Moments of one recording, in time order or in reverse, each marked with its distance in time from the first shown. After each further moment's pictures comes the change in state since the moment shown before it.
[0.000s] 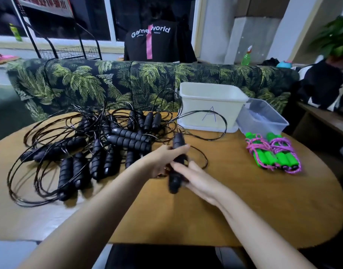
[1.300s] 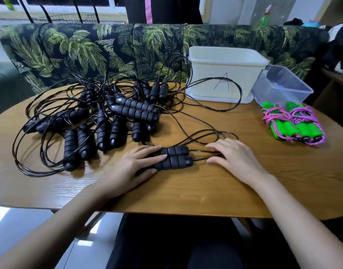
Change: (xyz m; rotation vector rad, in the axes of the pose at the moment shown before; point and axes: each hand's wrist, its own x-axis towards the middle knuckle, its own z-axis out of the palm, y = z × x) left_hand -0.058 -0.127 -0.079 1.016 0.111 0.783; right_hand -0.007 0.058 -0.079 -1.371 0.293 -0.503
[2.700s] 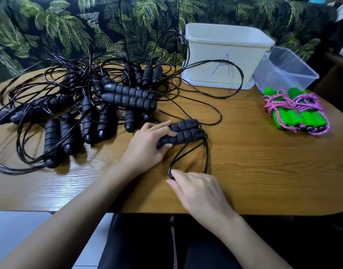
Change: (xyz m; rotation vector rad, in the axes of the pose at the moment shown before) left_hand 0.066 0.019 0.029 -0.087 0.182 -0.229; right_hand -0.035 -0.116 0.042 -0.046 0.372 -0.165
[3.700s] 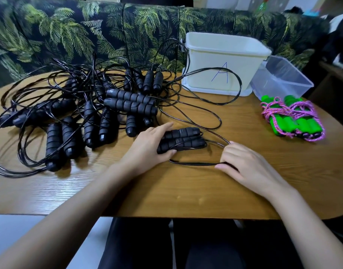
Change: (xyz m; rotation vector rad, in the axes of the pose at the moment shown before) left_hand 0.007 -0.004 -0.006 0.056 -0.108 0.015; right_hand 0.002 0.131 -0.038 0.045 -0.316 -0.026
